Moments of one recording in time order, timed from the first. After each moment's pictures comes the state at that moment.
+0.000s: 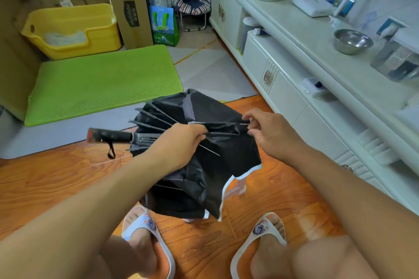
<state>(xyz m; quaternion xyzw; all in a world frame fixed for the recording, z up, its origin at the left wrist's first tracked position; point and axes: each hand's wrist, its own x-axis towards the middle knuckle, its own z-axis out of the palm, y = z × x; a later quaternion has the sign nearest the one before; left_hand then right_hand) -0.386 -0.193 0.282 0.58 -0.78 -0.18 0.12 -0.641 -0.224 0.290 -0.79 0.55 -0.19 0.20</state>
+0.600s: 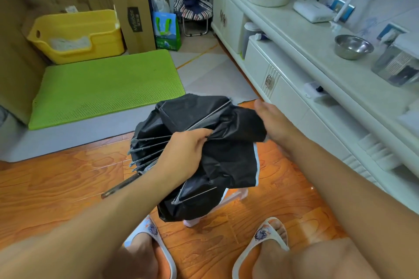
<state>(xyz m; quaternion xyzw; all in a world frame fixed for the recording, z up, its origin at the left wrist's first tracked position) -0.401 -0.170 0.286 0.61 -0.70 -0.23 0.29 -0.624 -0.238 0.308 -0.52 0.64 -0.29 0.49</state>
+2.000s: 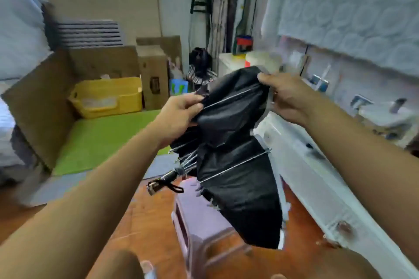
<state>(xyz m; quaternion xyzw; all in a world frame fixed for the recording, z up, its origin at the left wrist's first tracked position) -0.357 -0.219 0.479 0.49 -0.59 -0.42 0.48 -0.603 -0.256 0.541 -0.53 0.43 -0.48 0.55</state>
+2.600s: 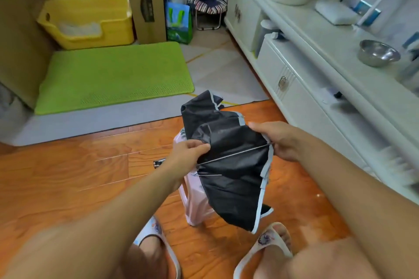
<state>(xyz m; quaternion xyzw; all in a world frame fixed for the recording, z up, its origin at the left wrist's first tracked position) -0.368 -0.189 0.228 0.64 -0.33 -0.60 0.36 -0.607 -0.270 0.279 -0.43 0.61 -0.15 0.65</state>
